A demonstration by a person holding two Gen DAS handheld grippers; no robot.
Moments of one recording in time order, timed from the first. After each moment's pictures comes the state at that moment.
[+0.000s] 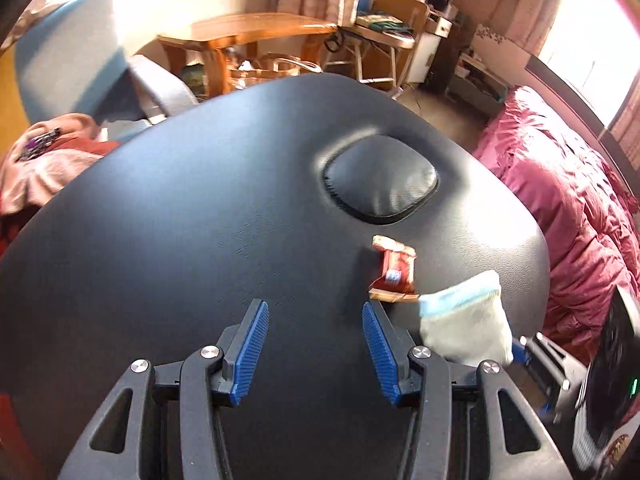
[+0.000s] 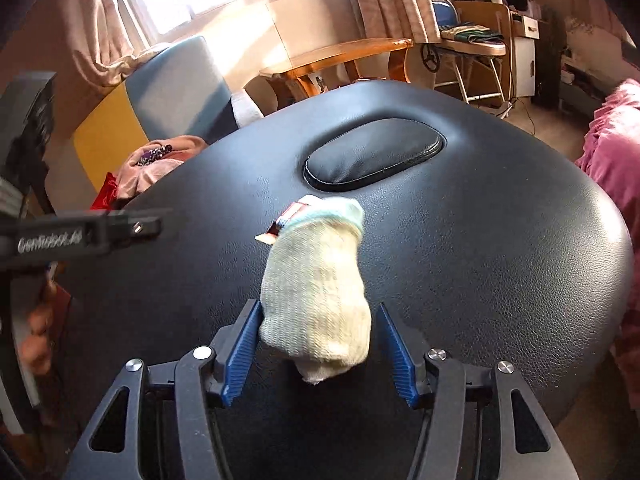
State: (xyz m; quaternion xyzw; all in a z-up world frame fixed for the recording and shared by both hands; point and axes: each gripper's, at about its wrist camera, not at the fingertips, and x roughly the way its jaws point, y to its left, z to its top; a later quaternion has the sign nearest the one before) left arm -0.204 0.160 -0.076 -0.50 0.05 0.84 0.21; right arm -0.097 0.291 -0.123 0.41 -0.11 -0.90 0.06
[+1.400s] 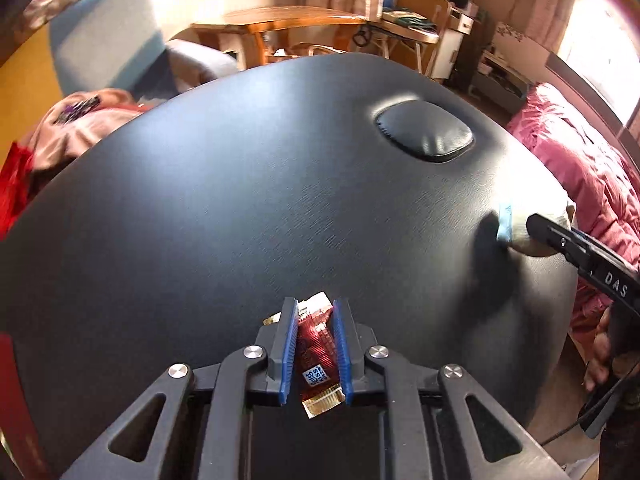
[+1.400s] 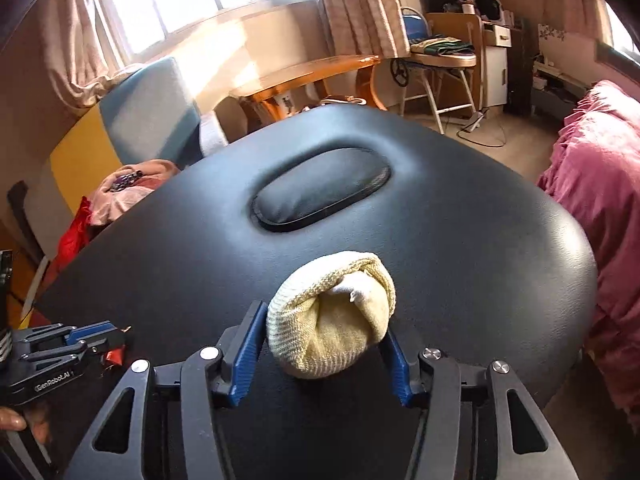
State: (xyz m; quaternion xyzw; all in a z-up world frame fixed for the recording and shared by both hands) left arm -0.137 0.074 -0.105 -0.50 0.05 0.85 0.15; right arm -0.108 0.321 -0.102 0.39 -0.12 -0.91 0.03
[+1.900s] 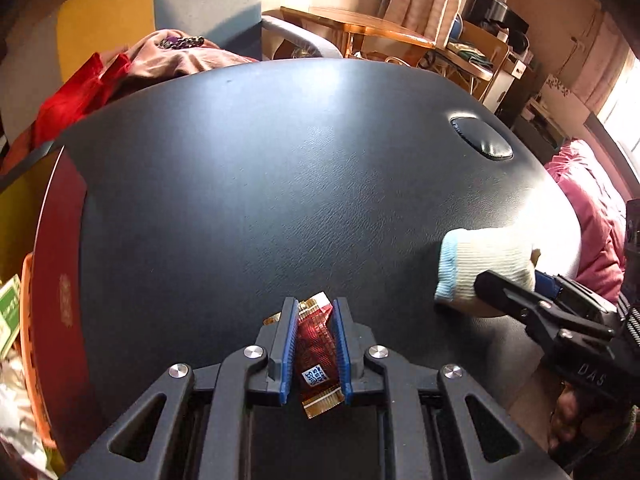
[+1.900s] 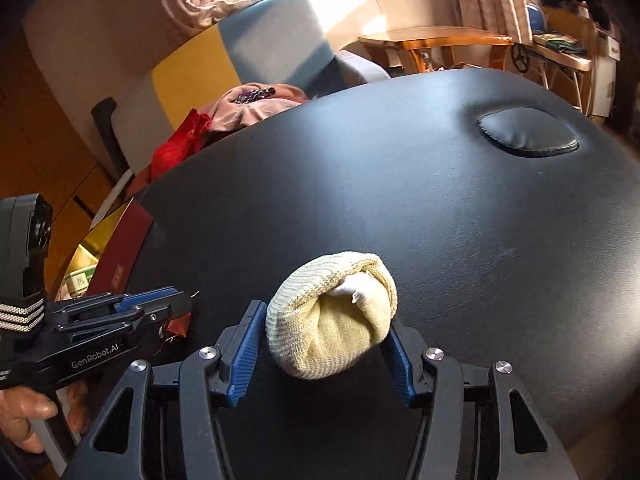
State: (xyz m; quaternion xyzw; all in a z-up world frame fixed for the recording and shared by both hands) left arm -0.047 -0.040 -0.106 -0.50 -0.04 0.86 0.08; right arm -0.054 0.155 -0.112 0.44 -0.09 -0.87 0.20
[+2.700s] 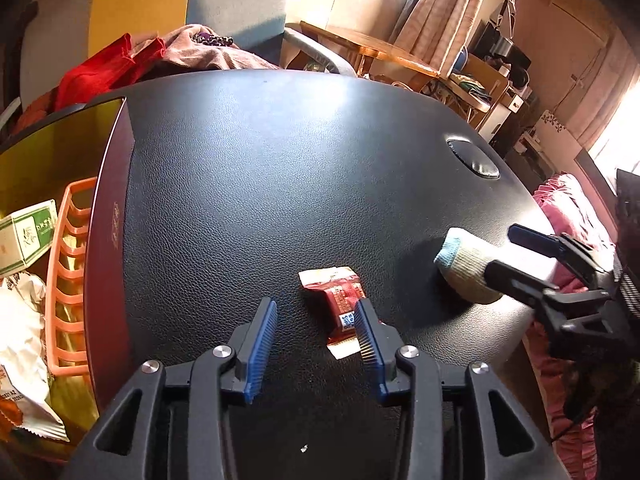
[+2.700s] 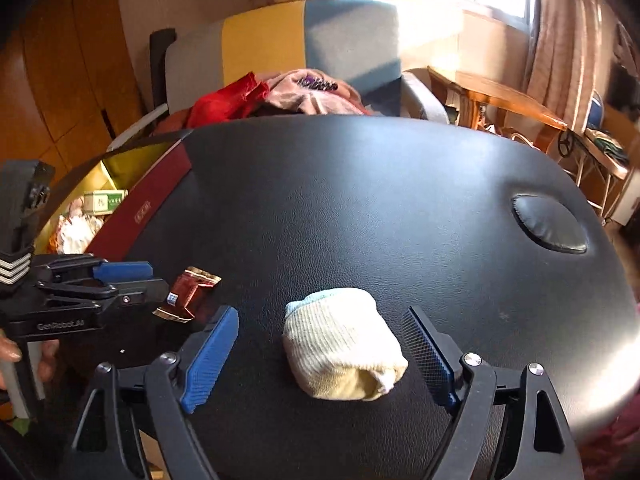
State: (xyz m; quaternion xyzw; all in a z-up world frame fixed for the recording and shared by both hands) left arm -0.003 -0.073 -0.104 -0.48 -0.10 0.87 0.09; right arm -0.037 0.125 -0.079 0.41 0.09 -0.87 0.25
